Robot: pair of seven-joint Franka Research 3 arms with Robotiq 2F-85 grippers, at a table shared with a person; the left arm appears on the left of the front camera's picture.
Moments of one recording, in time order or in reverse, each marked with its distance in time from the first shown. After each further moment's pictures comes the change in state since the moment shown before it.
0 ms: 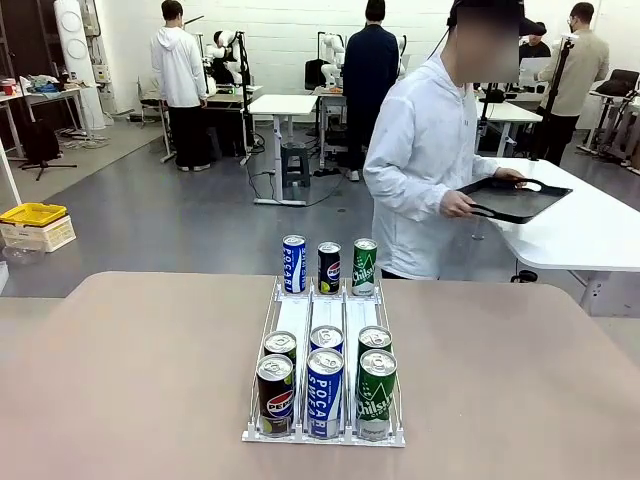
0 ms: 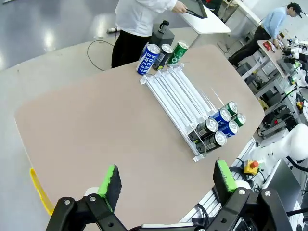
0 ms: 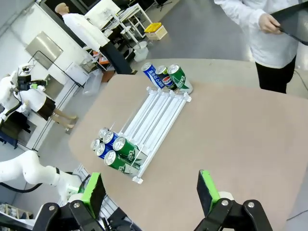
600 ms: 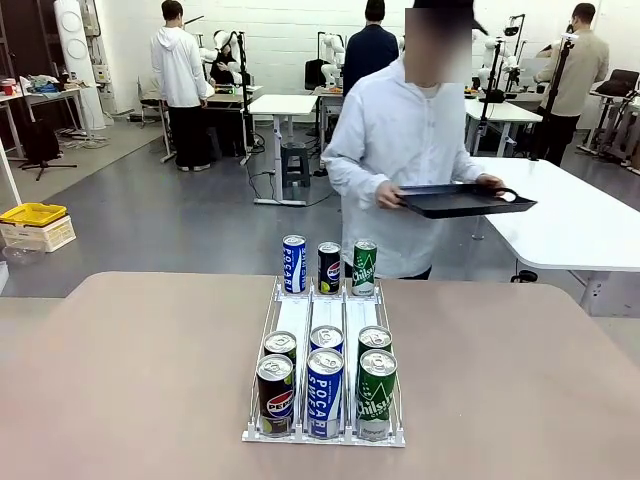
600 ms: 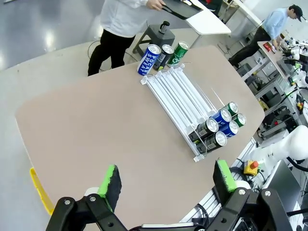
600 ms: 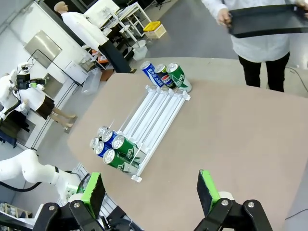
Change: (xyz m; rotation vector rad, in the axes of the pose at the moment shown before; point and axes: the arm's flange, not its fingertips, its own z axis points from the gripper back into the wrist) left arm -0.001 0.002 0.001 0.003 -0.002 0.004; right arm -0.001 0.000 0.002 -0.006 0.005 0.002
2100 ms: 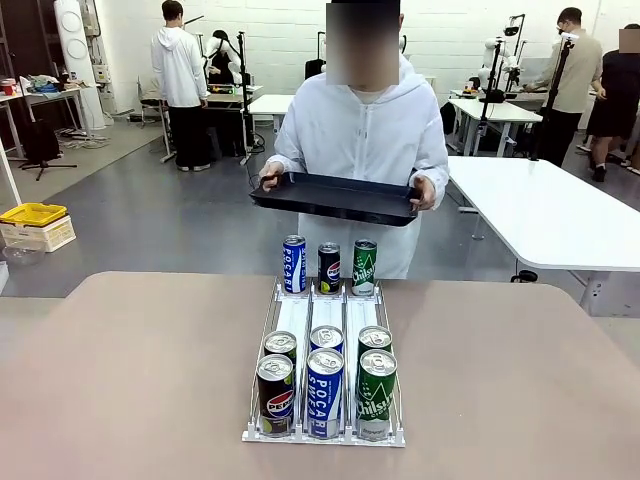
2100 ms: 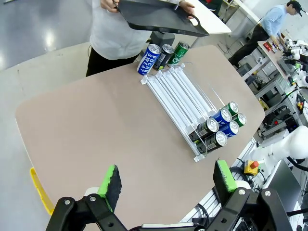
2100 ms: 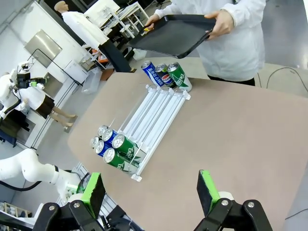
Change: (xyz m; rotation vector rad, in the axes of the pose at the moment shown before) left arm 0.000 0.000 -0.001 0.000 0.001 -0.002; right arm -0.002 0.000 0.000 0.000 0.004 0.002
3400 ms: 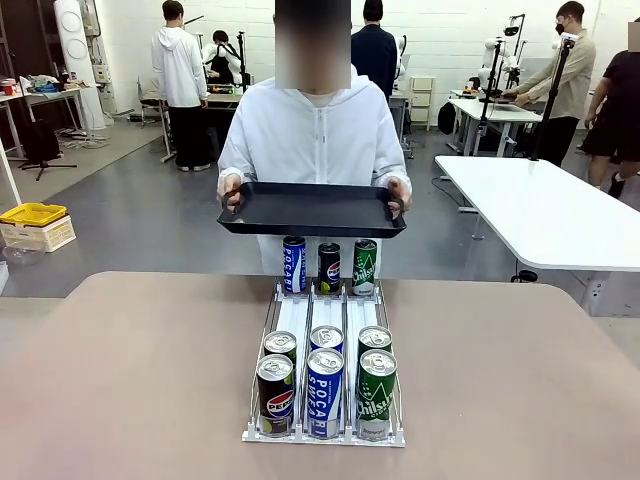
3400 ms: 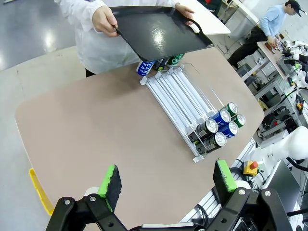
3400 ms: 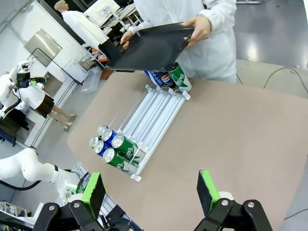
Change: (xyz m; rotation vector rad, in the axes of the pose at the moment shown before) left arm 0.000 0.000 0.000 -0.004 -0.004 0.001; right arm 0.003 0.000 0.001 -0.001 0.003 0.004
